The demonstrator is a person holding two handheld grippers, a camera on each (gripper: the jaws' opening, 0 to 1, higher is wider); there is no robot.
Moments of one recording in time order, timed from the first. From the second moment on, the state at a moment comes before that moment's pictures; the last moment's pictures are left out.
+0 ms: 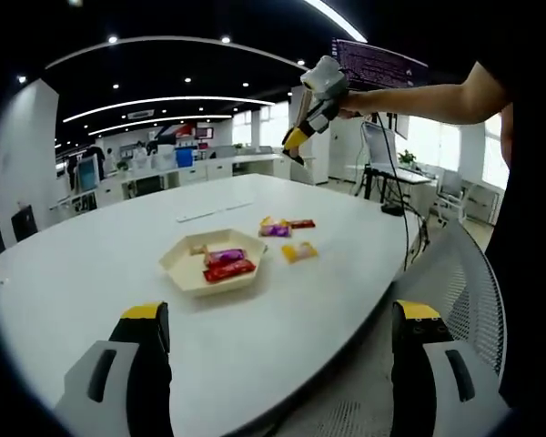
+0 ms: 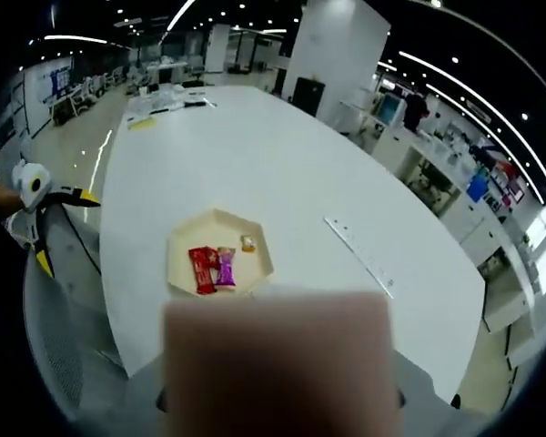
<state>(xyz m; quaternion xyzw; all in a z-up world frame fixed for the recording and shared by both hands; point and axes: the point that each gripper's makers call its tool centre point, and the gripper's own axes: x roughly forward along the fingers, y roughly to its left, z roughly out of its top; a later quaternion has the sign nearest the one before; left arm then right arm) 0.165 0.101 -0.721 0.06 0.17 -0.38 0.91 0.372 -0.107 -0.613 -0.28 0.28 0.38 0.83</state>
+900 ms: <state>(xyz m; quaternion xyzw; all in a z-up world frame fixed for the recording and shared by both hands) 0.167 0.102 -0.719 0.06 0.16 -0.37 0.91 0.390 -0.033 -0.574 -0.31 0.23 0.43 0.82</state>
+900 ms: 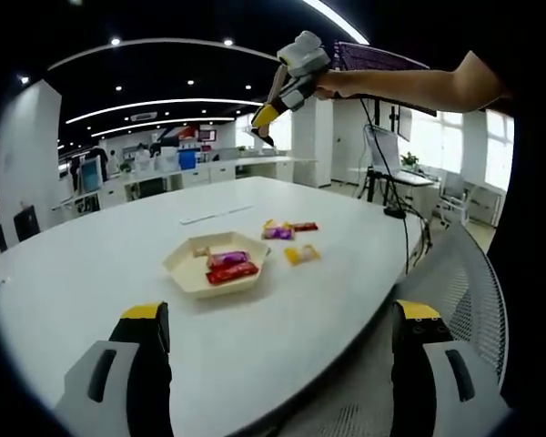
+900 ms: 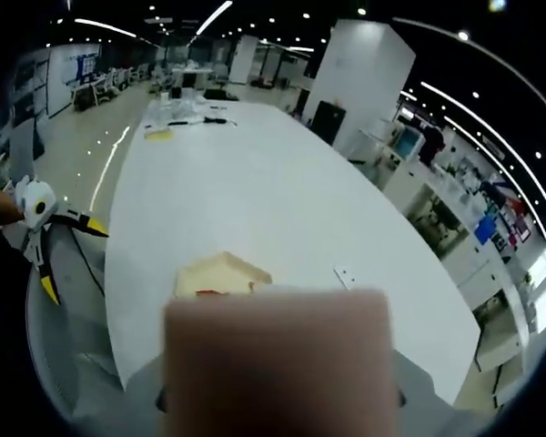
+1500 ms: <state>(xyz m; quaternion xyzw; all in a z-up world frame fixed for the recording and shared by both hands) 0.169 0.103 -0.719 0.06 0.16 -0.36 0.92 0.399 0.008 -0.568 -0.32 0.21 0.46 0.81</state>
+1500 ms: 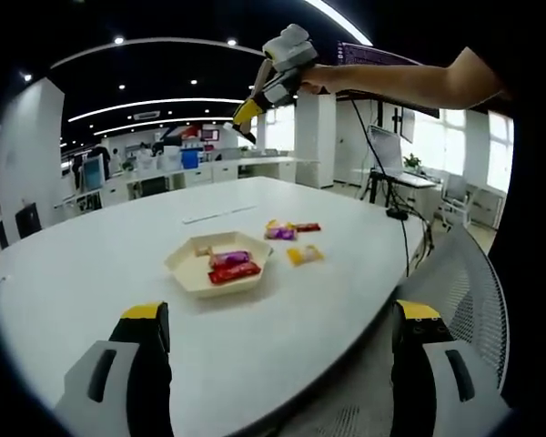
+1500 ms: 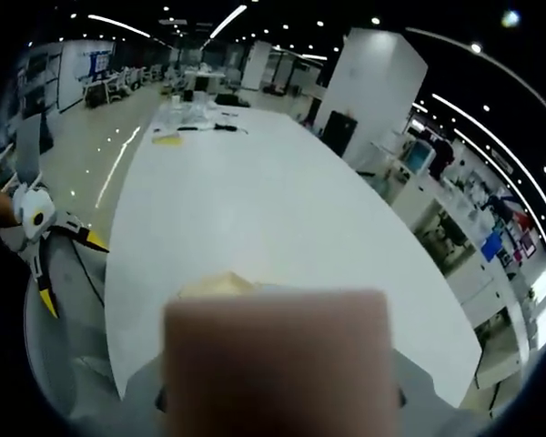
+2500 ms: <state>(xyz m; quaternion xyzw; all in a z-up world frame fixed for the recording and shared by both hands) 0.171 0.106 -0.719 0.05 0.16 -0.36 0.92 0.407 0.052 -0.577 -0.32 0.20 0.49 0.78</state>
